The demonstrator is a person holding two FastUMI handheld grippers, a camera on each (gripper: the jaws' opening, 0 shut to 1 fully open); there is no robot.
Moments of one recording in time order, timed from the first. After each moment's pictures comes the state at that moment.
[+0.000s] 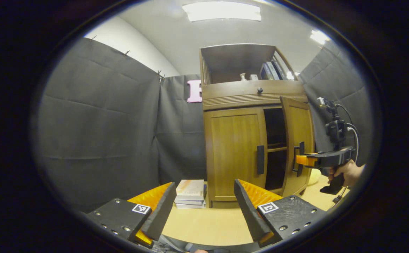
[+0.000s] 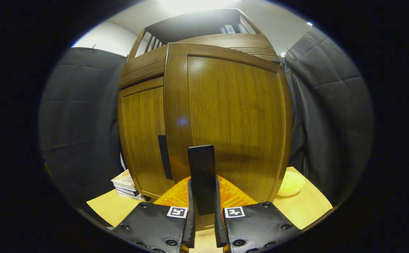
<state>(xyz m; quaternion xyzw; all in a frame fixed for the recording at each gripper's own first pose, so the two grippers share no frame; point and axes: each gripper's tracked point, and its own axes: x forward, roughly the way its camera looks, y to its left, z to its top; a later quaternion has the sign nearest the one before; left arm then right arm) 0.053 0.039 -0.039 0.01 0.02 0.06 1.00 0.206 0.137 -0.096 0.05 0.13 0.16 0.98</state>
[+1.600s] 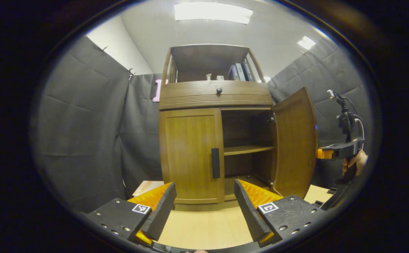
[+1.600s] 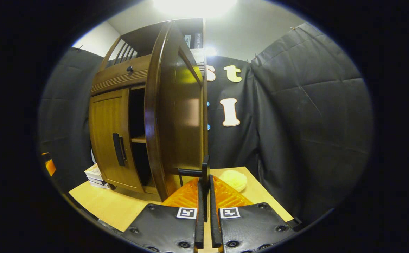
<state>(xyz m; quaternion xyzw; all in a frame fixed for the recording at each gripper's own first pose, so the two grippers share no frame) 0.075 -0.066 -0.038 0.00 0.01 -0.08 1.00 0.151 -0.063 -0.081 0.02 0.14 0.03 0.99</state>
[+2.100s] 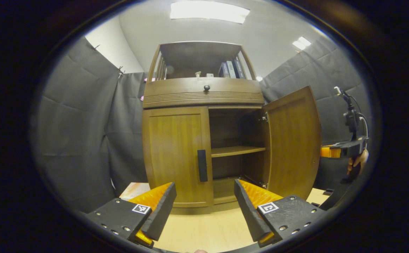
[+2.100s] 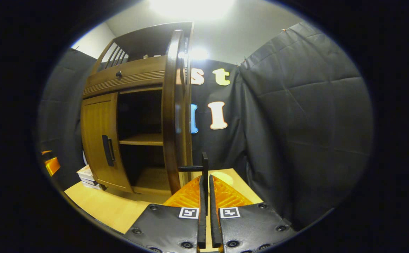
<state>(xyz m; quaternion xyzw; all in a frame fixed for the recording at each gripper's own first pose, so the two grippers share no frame) 0.111 -0.100 -0.039 0.00 0.01 -0.12 0.99 0.126 -0.108 -0.067 0.01 0.11 -0.03 0.99</state>
